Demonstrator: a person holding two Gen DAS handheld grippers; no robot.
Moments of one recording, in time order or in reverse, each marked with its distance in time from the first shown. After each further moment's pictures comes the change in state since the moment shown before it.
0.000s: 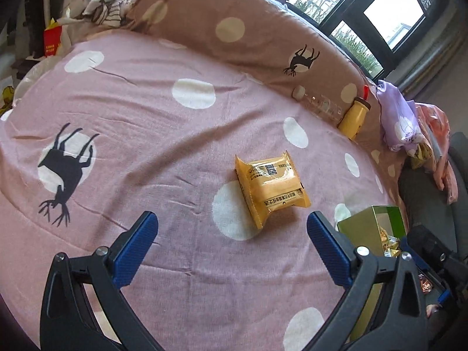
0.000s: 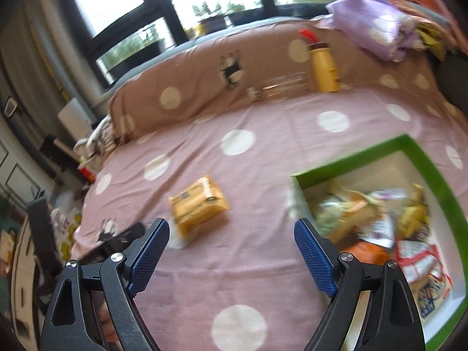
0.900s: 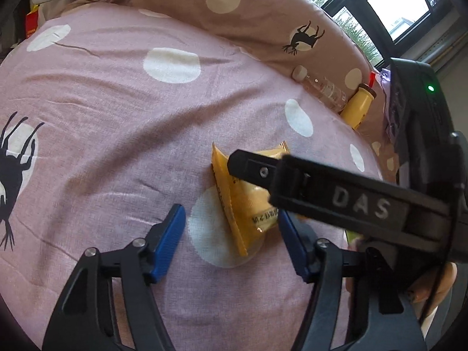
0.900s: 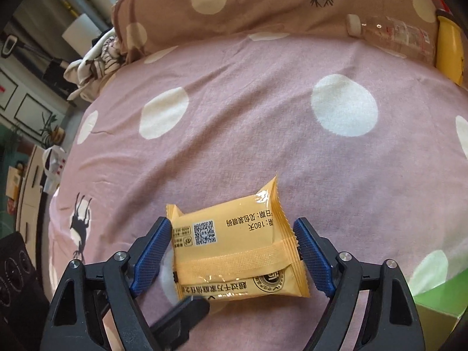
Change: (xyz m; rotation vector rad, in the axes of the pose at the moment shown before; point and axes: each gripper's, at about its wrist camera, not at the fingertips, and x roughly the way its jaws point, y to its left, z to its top) left arm 0.051 0.005 0.007 -0.017 0.074 -0.053; right arm 0.179 0.034 0.031 -0.187 0.385 0.102
